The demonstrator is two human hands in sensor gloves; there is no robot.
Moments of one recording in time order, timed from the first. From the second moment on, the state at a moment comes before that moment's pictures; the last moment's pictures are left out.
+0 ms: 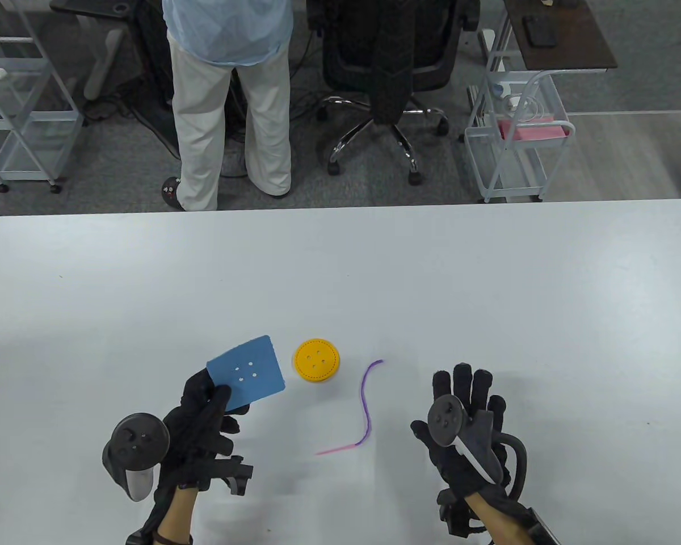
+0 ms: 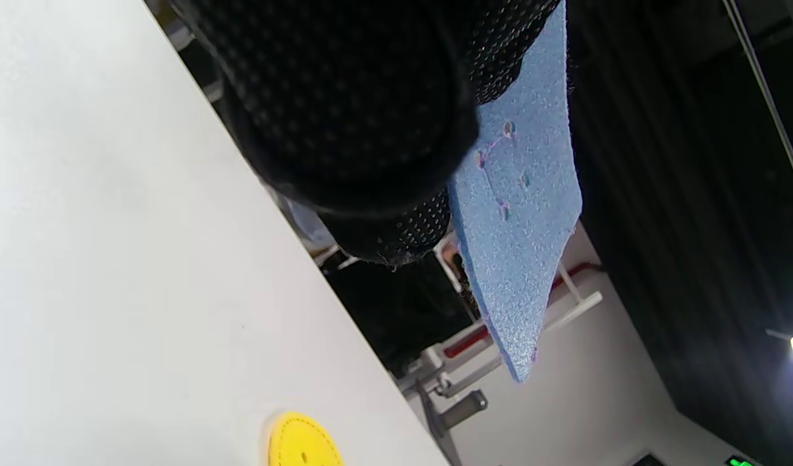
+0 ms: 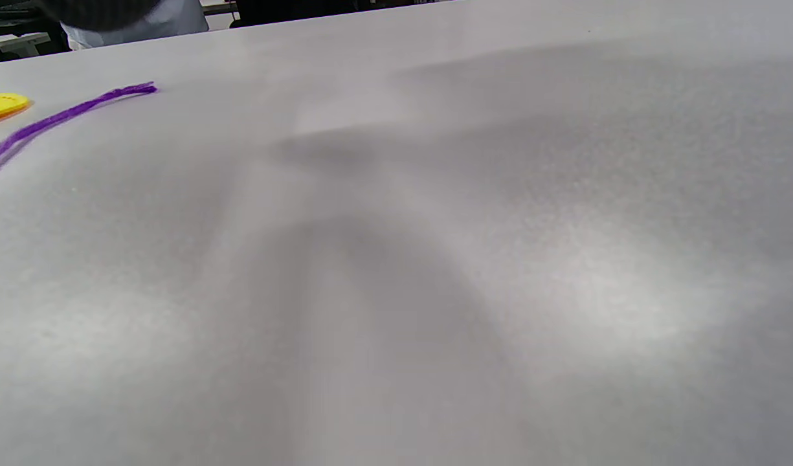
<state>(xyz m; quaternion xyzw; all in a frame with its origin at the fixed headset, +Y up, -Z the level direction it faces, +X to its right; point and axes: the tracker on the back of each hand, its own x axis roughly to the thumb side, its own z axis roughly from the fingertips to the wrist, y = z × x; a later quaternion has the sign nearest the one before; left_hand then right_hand) -0.269 -0.732 -0.195 0.13 -0.03 0.50 0.85 0.154 -0.755 -0.193 -0.11 0.13 0.98 0.06</state>
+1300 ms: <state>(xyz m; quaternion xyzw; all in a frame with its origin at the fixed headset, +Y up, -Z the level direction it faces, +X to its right) -0.275 -0.741 -0.195 0.09 0.00 0.54 0.84 0.002 -0.788 -0.326 -0.07 0.33 0.92 0.22</state>
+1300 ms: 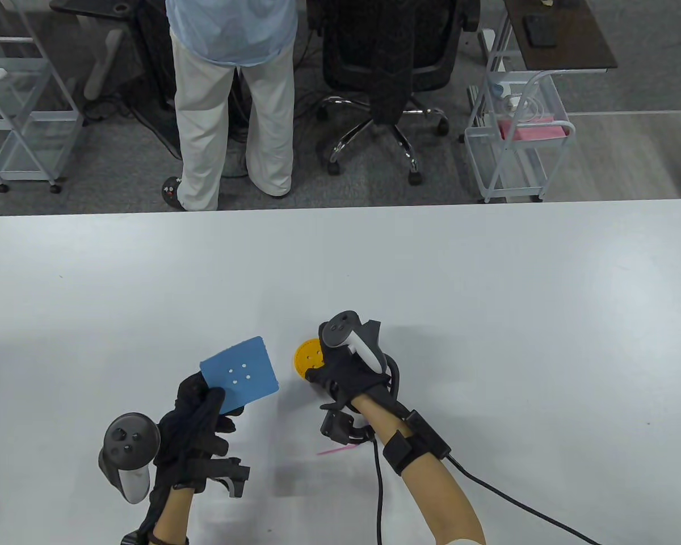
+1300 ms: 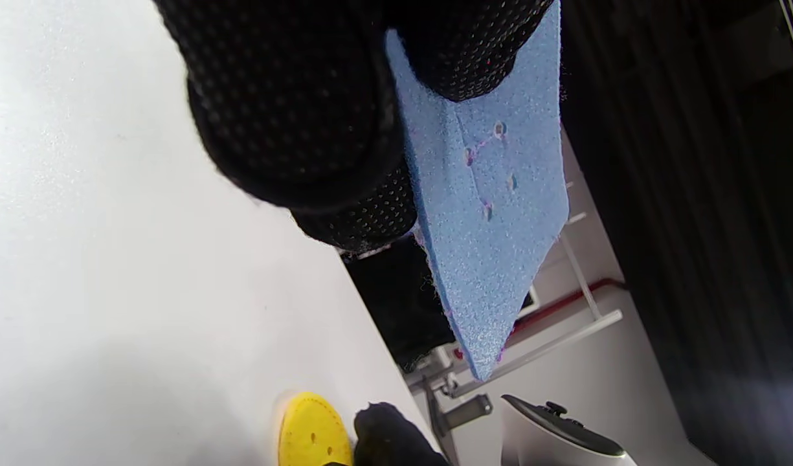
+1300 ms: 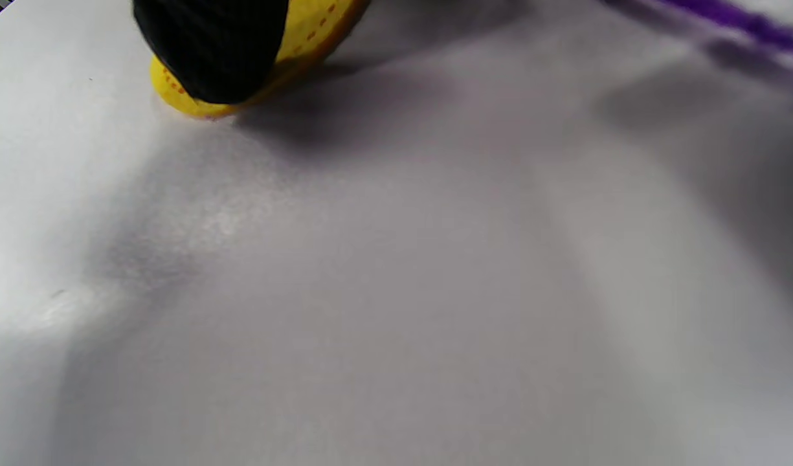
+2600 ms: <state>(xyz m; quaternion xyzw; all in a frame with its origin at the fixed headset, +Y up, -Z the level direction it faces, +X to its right) -0.256 -0.747 -0.195 0.07 -0.01 0.53 0.85 0.032 -0.702 -0.276 0.06 0.10 0.91 0.39</state>
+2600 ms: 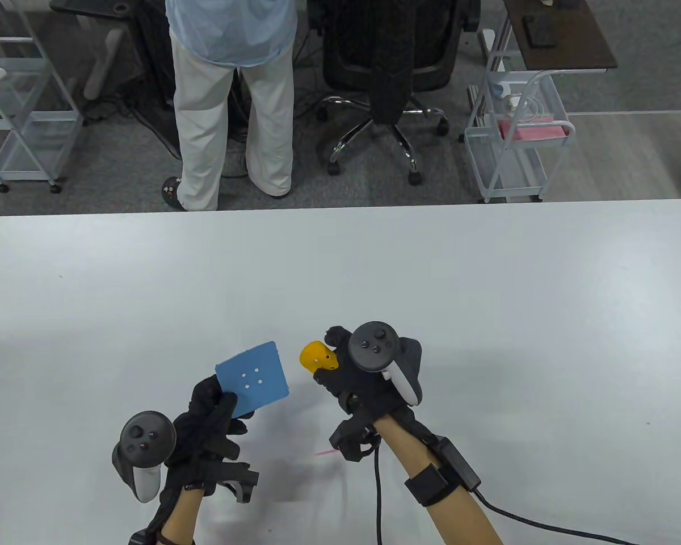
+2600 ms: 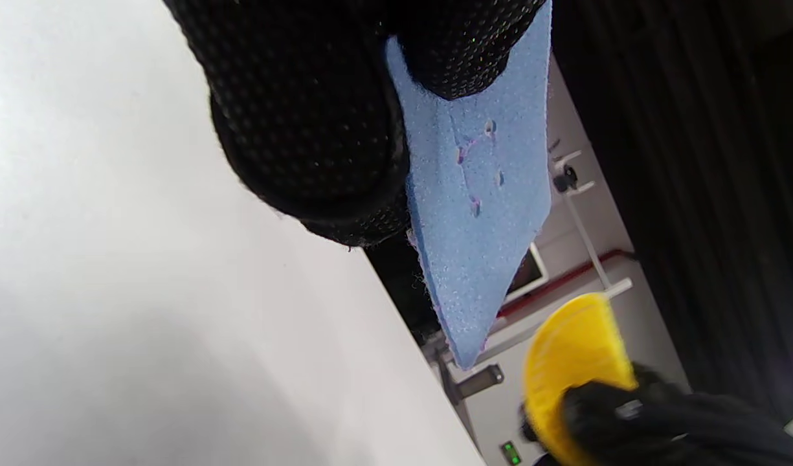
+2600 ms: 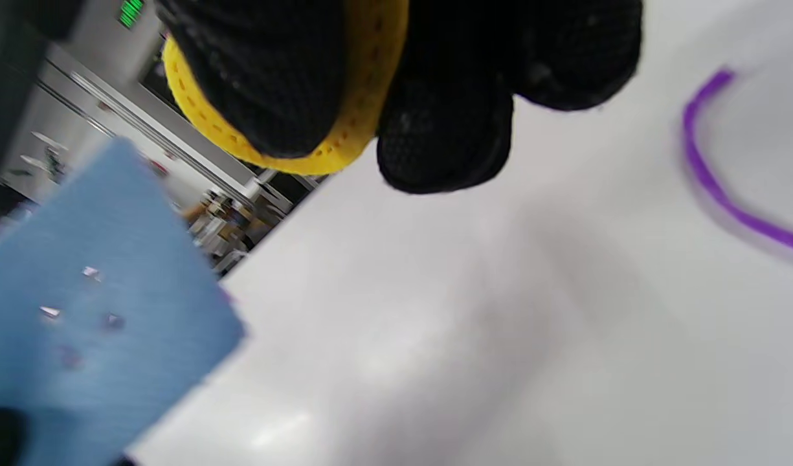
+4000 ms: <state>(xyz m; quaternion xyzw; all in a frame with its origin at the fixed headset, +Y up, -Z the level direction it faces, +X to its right) -0.196 -0.765 -0.186 0.03 -0.05 0.66 0.75 0.015 -0.676 -0.225 0.03 -0.01 0.94 0.35</state>
